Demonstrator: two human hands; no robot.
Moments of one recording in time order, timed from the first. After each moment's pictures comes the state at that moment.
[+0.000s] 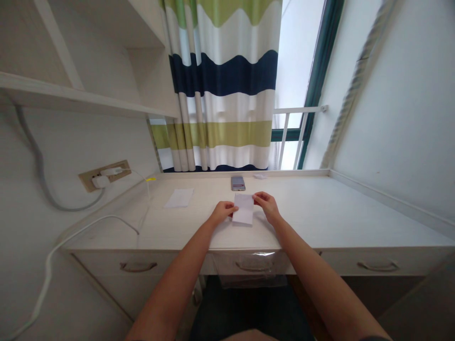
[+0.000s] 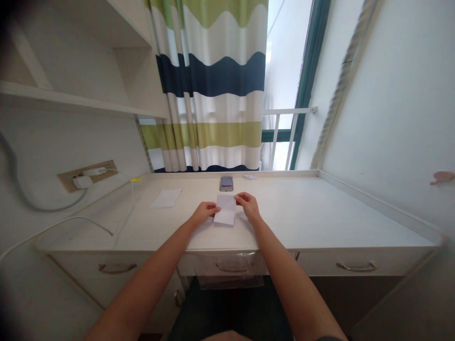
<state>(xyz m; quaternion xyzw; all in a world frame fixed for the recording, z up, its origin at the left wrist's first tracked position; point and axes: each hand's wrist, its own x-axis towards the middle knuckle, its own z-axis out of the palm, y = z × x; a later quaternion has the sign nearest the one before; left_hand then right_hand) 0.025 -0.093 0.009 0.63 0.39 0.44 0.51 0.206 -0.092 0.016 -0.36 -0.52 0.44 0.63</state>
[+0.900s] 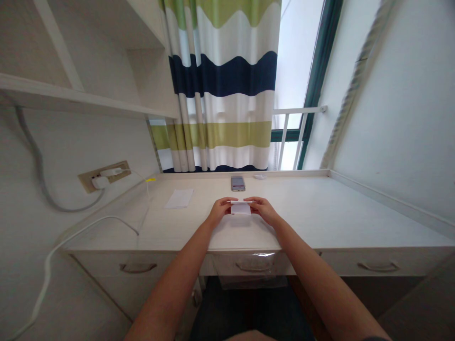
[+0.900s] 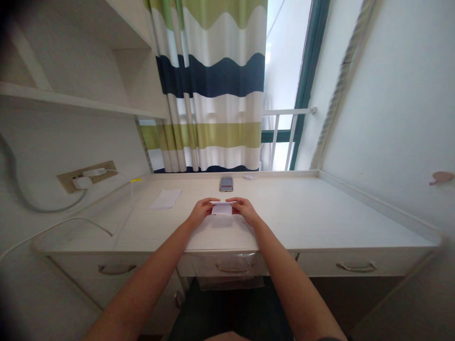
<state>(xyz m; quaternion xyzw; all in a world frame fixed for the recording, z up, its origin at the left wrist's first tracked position) 0.024 -0.093 0.012 0.57 0.33 0.51 0.55 0.202 -0.100 0.014 -0.33 -0.56 0.56 0.51</state>
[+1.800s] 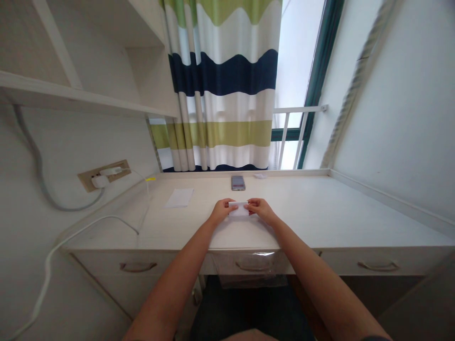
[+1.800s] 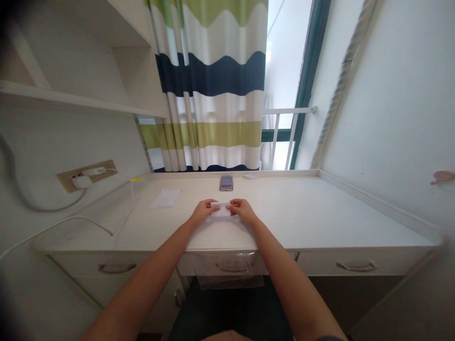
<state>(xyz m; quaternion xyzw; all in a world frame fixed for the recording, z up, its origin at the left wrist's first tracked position) 0.026 -0.093 0.011 0.62 0.40 0.48 0.47 0.197 -0.100 0.014 -0.39 -0.61 0.49 0.48</state>
